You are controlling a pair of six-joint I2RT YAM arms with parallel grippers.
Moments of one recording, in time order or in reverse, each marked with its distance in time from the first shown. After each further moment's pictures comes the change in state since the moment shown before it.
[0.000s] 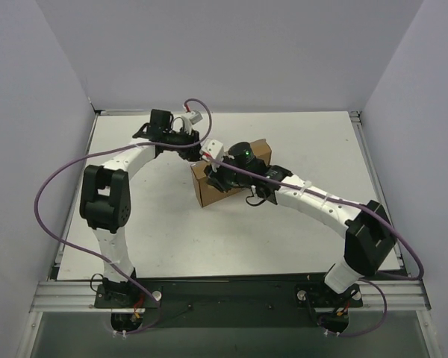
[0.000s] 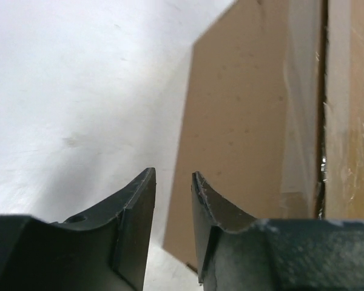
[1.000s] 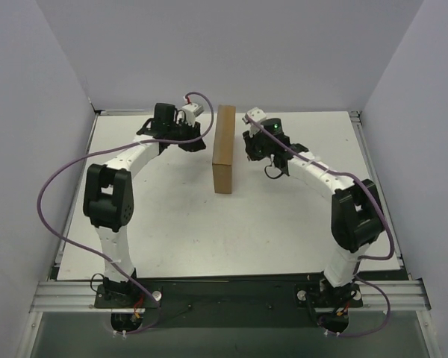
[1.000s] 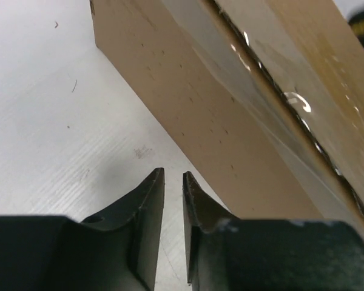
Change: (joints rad) left arm 0.003 -0.009 0.055 0.044 -0.277 -0.034; right arm -0.393 0.209 0.143 0.053 0.154 0.123
